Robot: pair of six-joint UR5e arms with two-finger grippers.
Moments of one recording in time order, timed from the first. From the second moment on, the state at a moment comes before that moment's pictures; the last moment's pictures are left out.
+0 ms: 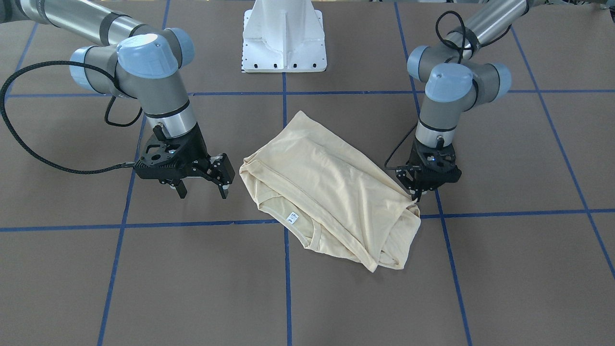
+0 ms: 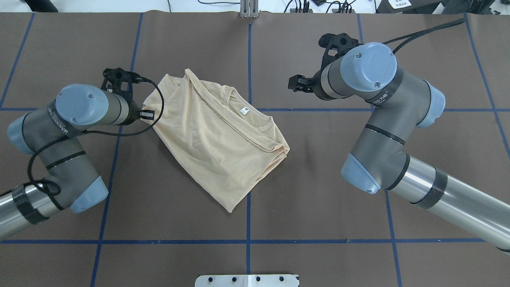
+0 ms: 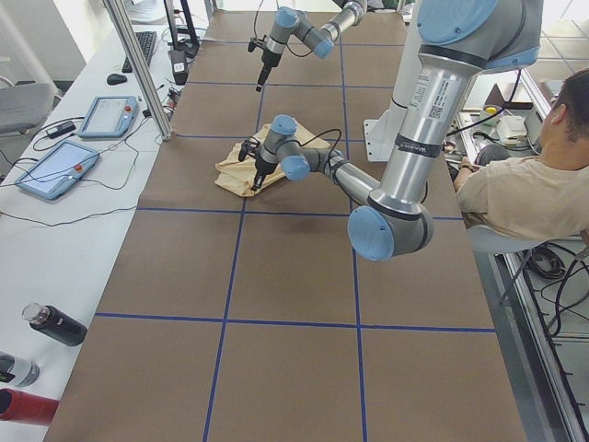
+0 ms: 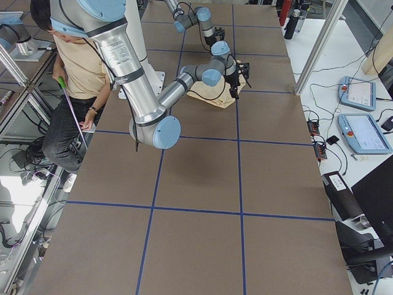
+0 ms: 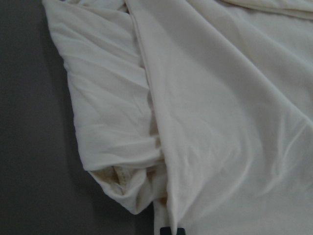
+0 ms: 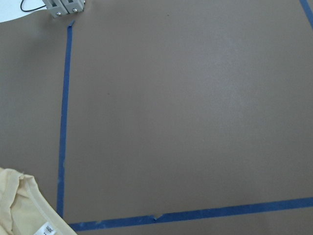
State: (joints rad) left arm -0.73 -2.00 -1.53 -2.04 -1.66 -0.93; right arm 0.69 -1.02 1.68 -1.28 1.71 1.27
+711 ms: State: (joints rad) left arm -0.85 -2.41 -1.03 -2.25 -1.68 -0.89; right arm 0.68 -1.01 1.68 -1.28 1.71 1.28
